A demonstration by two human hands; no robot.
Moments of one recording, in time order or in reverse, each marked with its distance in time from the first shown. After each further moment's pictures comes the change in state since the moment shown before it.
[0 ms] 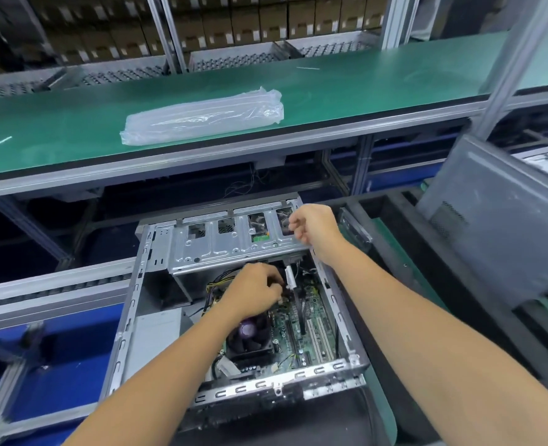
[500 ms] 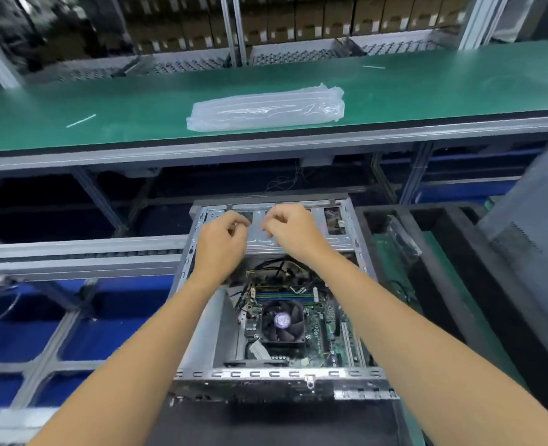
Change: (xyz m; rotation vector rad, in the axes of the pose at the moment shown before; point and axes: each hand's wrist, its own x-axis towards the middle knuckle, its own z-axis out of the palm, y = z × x) left_hand -0.034 -0.040 -0.083 -0.185 0.727 -0.140; right_hand -0.050 -0.009 0.086 -0.436 -0.354 -0.467
